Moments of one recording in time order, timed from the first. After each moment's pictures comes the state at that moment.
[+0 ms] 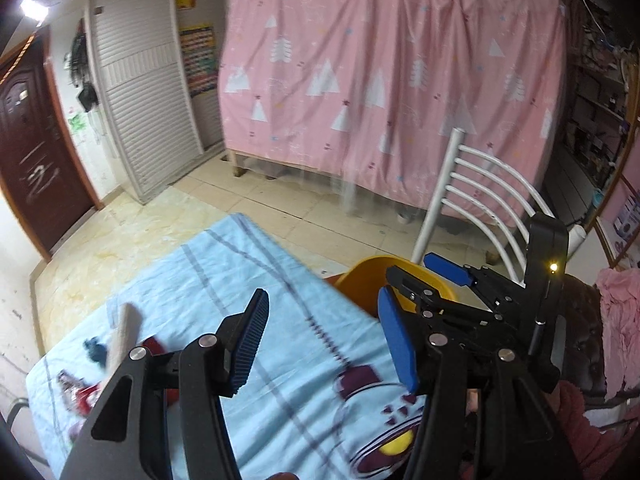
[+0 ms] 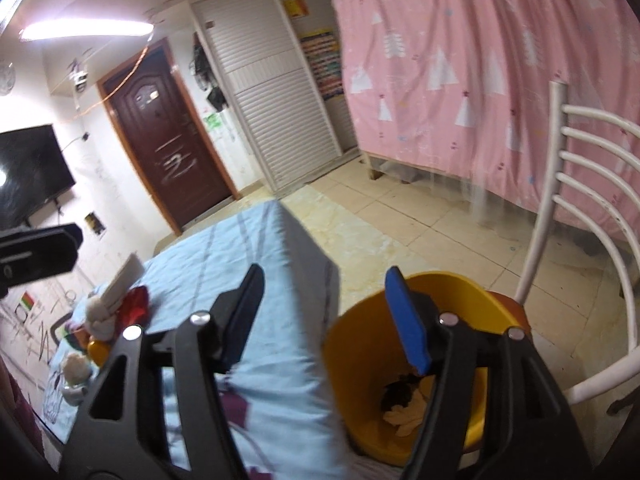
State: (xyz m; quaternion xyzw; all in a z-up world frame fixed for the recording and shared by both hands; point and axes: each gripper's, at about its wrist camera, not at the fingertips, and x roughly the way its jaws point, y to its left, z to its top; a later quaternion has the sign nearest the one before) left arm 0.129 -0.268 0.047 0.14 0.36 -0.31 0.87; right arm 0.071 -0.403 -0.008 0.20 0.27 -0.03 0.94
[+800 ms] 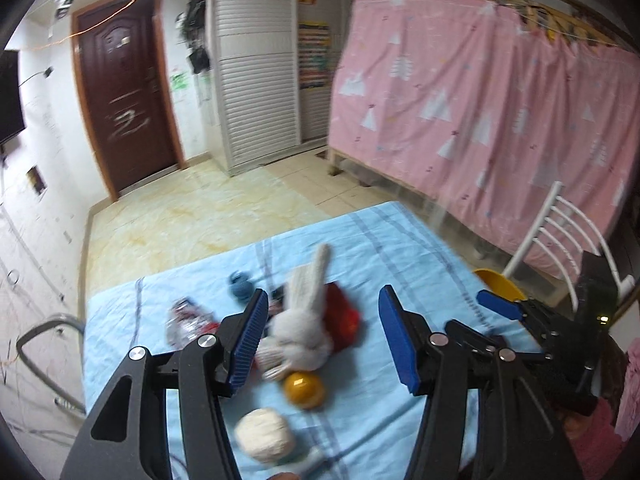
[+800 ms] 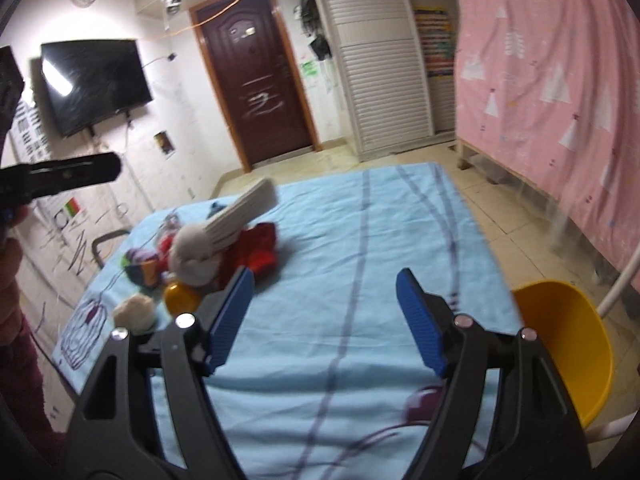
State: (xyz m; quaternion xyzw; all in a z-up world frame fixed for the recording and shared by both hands) left arm 0.152 -0.086 0.052 0.06 0.36 -0.15 0.92; right arm 0.103 -0.258 0.007 0.11 0.31 0.13 0.94
